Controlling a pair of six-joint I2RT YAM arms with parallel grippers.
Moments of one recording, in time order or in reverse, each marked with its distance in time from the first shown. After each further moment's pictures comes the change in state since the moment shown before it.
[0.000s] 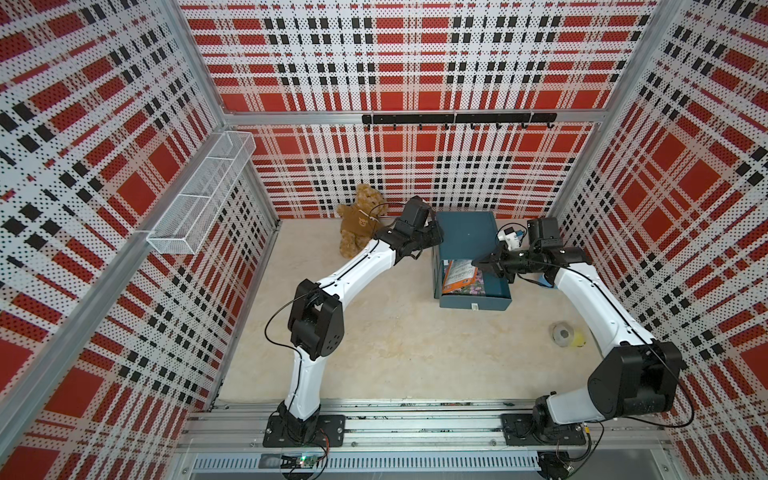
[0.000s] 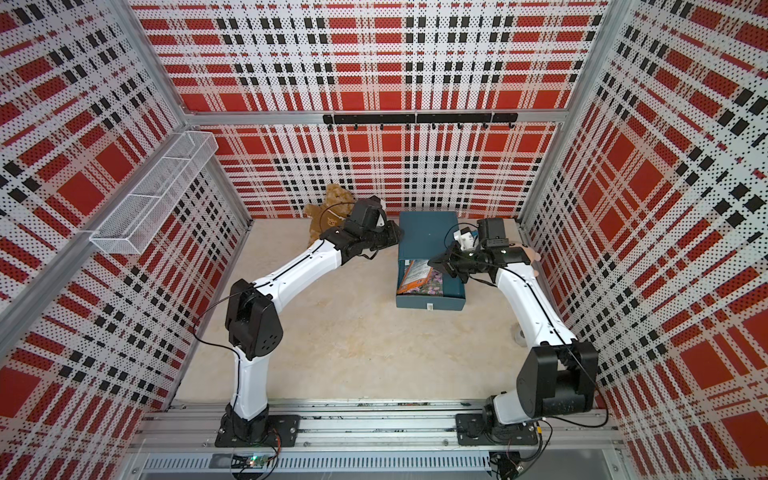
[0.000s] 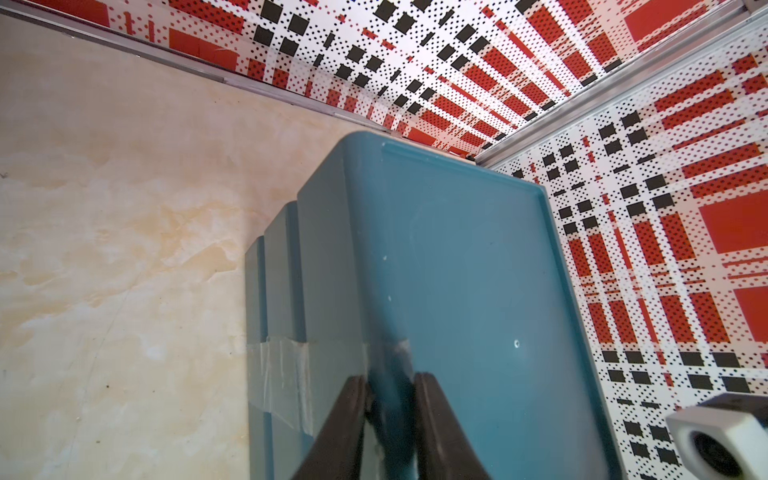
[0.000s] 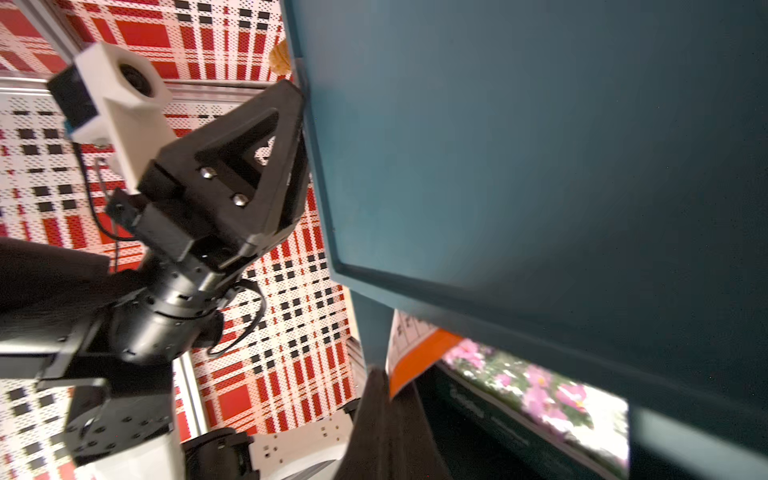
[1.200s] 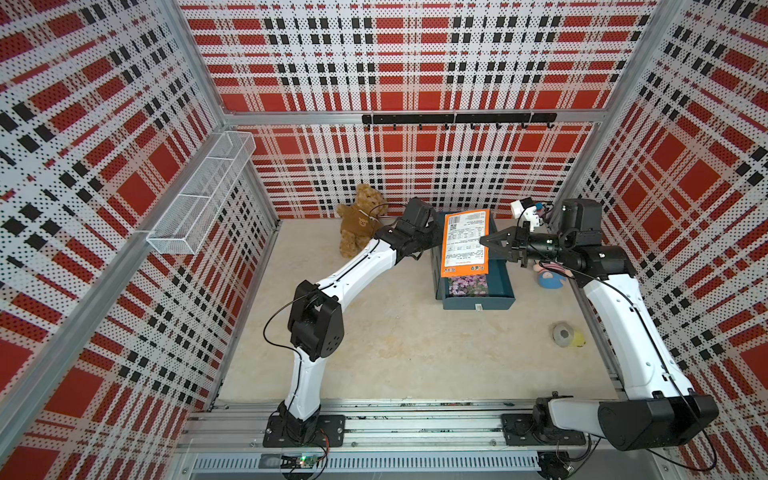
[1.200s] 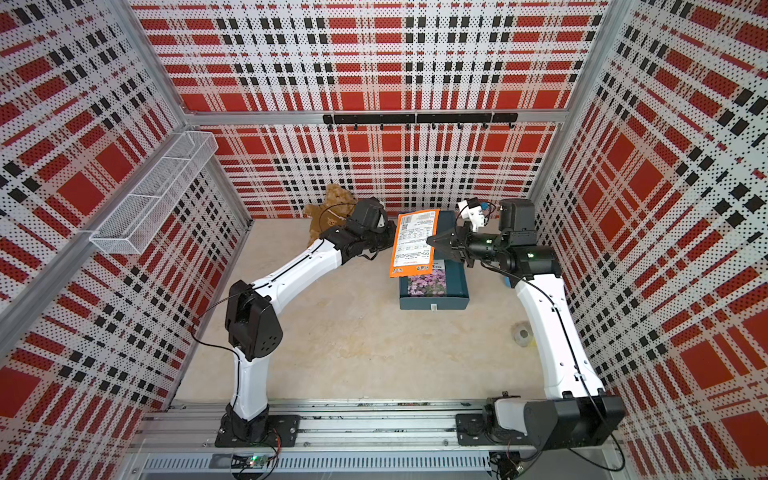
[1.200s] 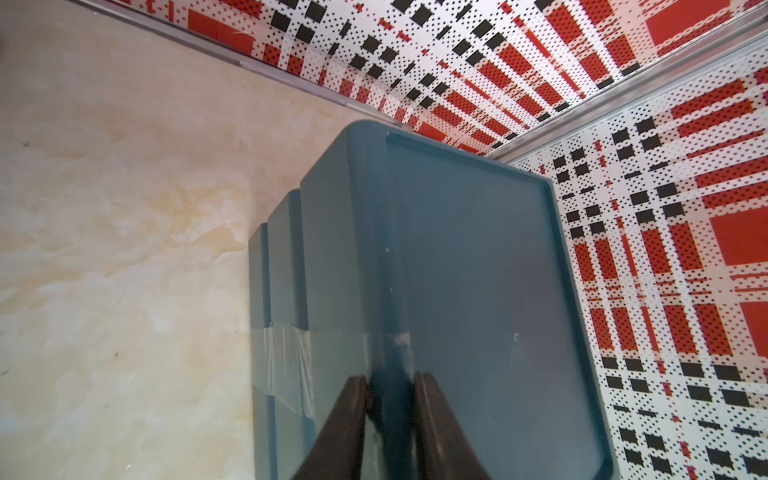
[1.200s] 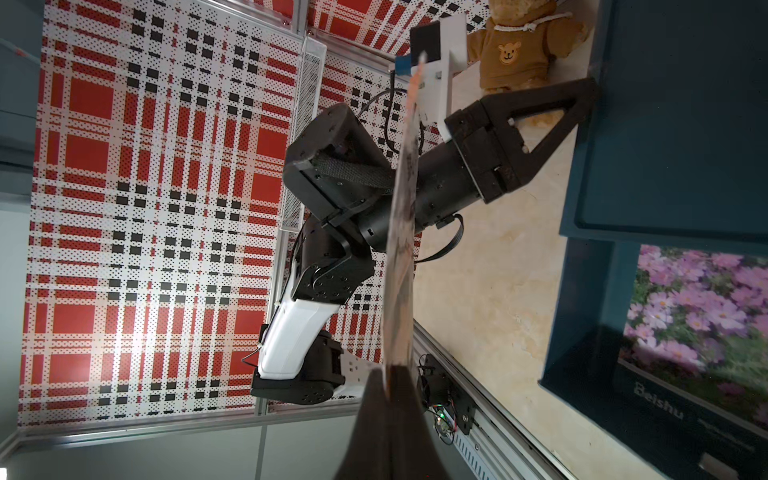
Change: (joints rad) left arm 0.006 -0.047 -0.008 -0.068 -0.037 -0.048; right arm 0.037 -0.132 0.215 -0.020 -0.180 -0.024
